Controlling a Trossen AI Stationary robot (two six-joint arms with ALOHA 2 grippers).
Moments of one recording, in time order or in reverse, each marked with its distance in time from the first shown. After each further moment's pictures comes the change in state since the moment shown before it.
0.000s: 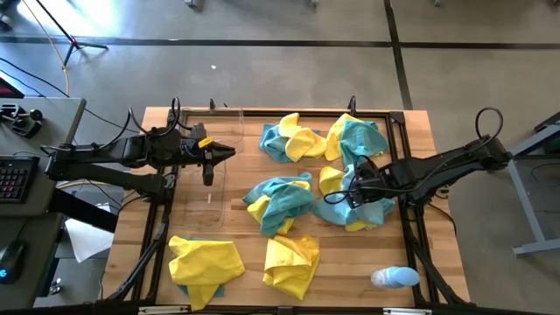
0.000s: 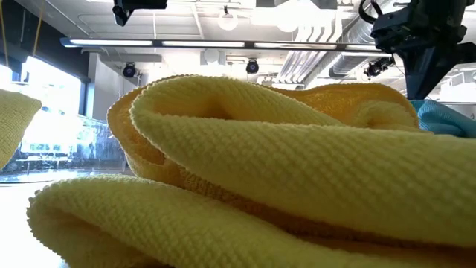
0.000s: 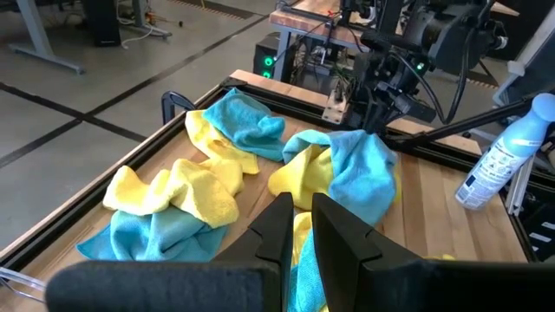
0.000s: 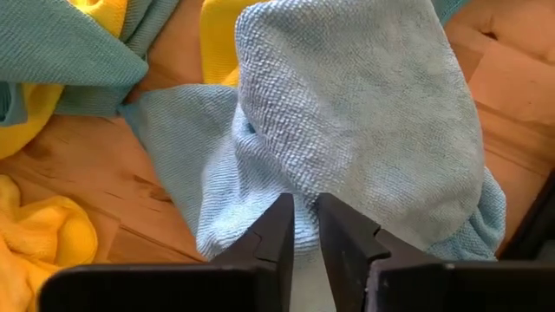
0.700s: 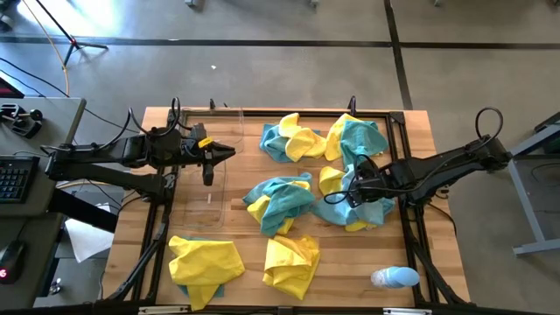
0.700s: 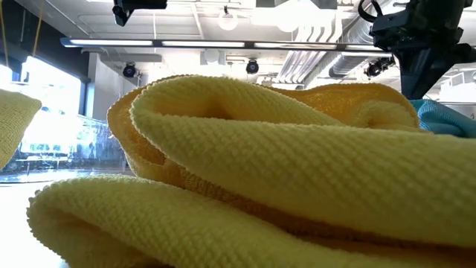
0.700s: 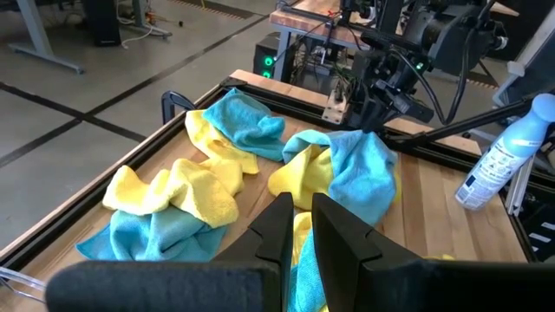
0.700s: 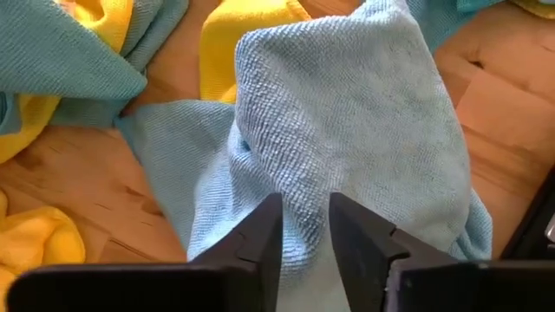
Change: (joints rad) left arm 0.000 0.000 0.000 0.000 0.000 -0.003; right arm 0.000 0.000 0.000 -0.004 0.050 -0.039
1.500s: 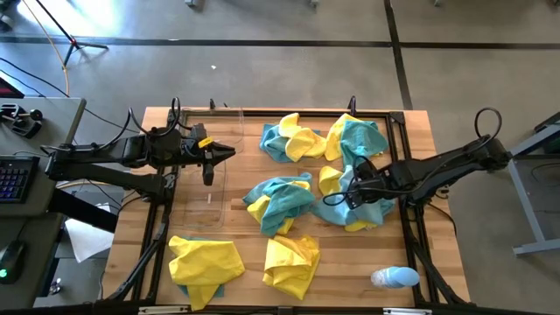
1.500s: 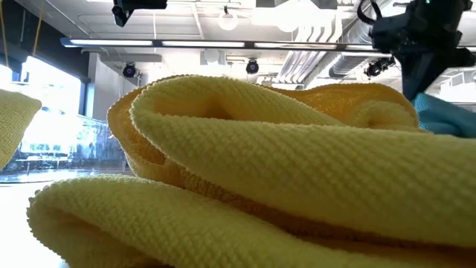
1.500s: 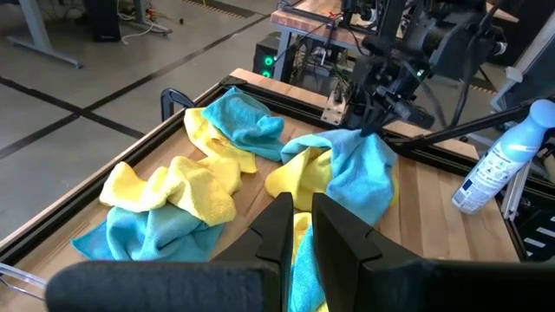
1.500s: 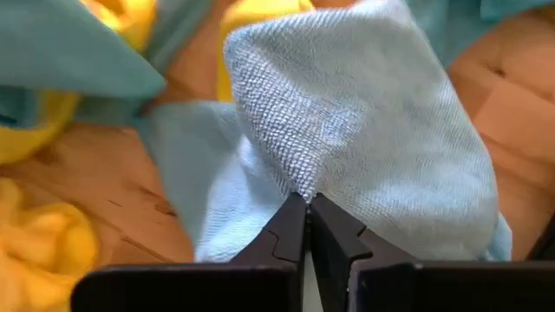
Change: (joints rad) left arm 0.000 0.000 0.000 0.000 0.000 -0.022; right arm 0.006 -0.002 -0.006 0.046 0.012 -0.023
